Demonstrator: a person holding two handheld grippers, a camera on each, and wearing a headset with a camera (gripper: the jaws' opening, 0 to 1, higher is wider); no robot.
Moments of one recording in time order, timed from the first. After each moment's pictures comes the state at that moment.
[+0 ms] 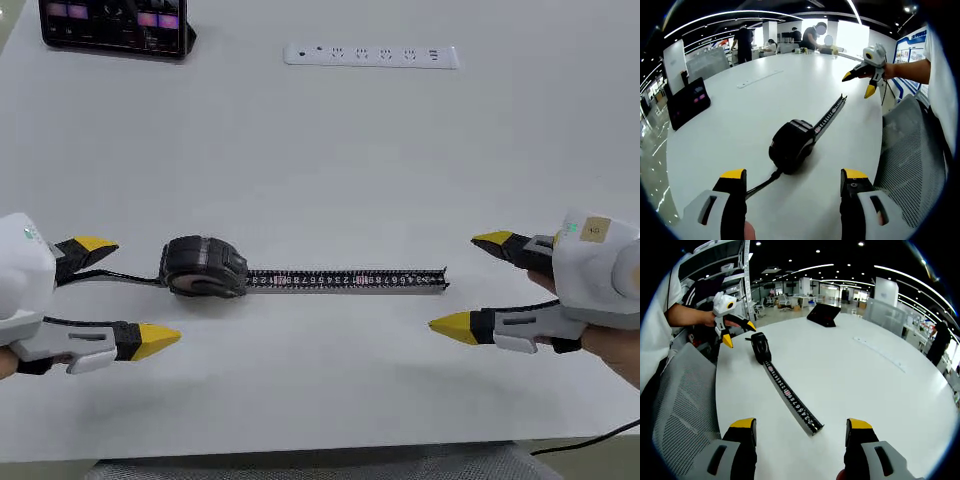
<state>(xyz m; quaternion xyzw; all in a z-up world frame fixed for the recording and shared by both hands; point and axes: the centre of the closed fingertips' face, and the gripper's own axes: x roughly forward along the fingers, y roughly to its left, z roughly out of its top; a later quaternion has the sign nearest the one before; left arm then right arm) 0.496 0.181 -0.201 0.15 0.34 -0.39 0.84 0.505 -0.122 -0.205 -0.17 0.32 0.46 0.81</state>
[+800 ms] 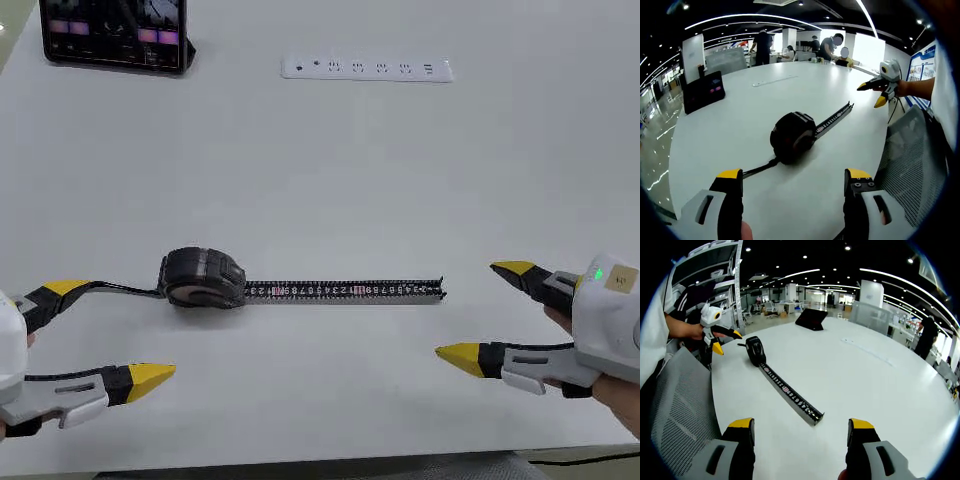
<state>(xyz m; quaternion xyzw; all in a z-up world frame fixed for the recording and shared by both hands) 0.472 0.192 -0.208 0.09 0.32 -0.33 0.88 0.486 -0.136 -0.206 -0.15 0.30 0.40 0.85</state>
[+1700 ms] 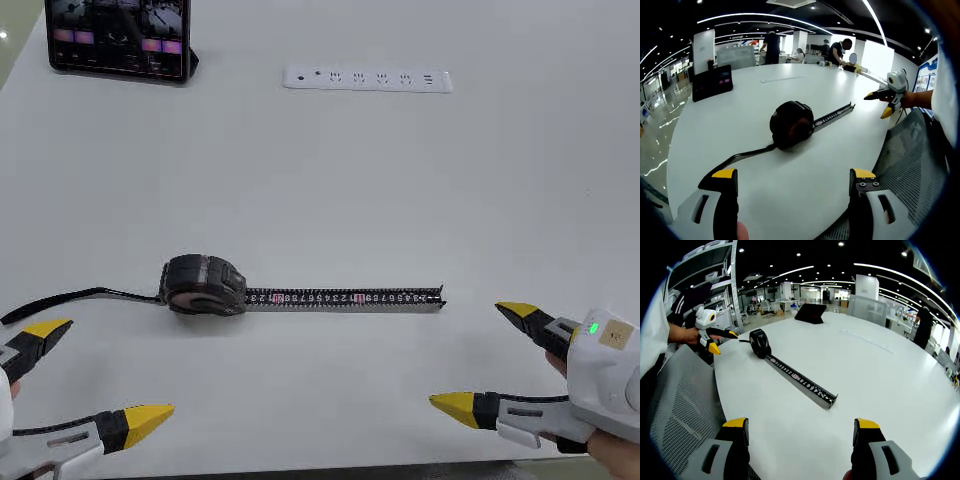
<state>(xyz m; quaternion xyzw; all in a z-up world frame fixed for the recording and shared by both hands) 0.446 0.198 -0.217 0.06 0.32 -0.30 0.89 0.457 -0.136 -0.226 -0.13 0.32 0.39 0.85</state>
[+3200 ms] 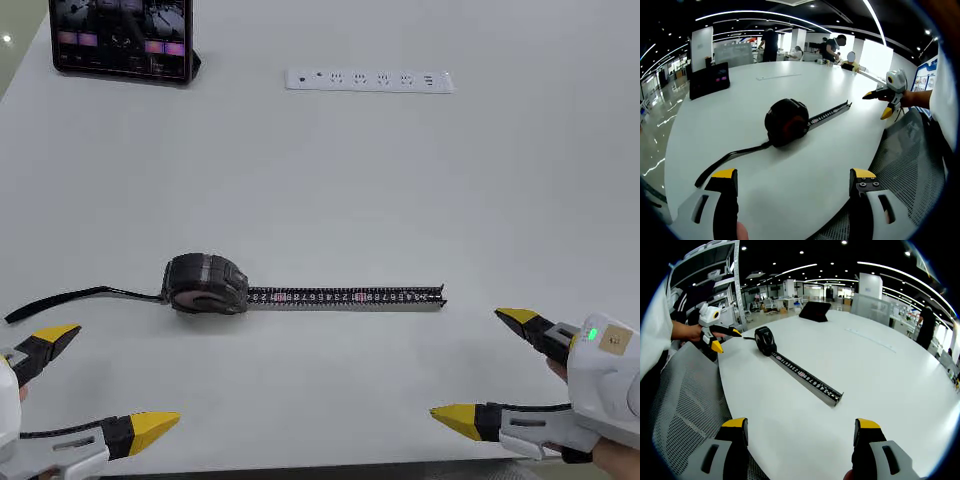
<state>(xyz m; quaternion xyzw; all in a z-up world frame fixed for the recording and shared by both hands) 0.440 0.196 -0.217 0.06 0.33 -0.31 0.89 0.446 -0.132 -0.224 -0.13 0.33 0.40 0.84</state>
